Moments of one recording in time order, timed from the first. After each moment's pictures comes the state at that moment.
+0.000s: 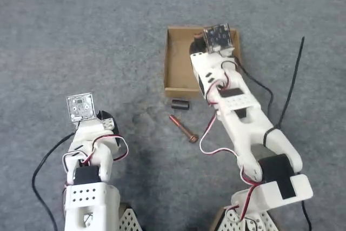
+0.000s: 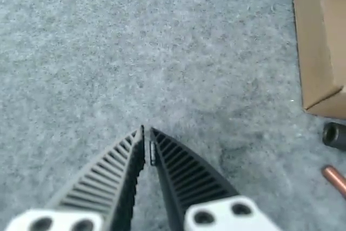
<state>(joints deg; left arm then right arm) -12.9 -76.7 97.6 31.2 9.3 -18.8 1.1 35.2 -5.4 4.4</state>
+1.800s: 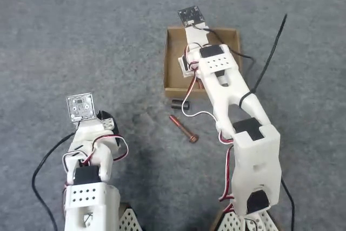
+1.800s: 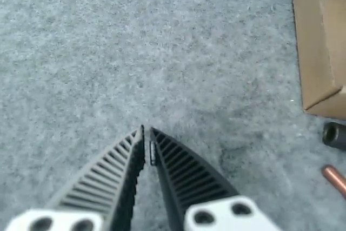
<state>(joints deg) -12.9 -76.7 97.6 31.2 9.3 -21.9 31.3 -14.6 52.9 2.7</state>
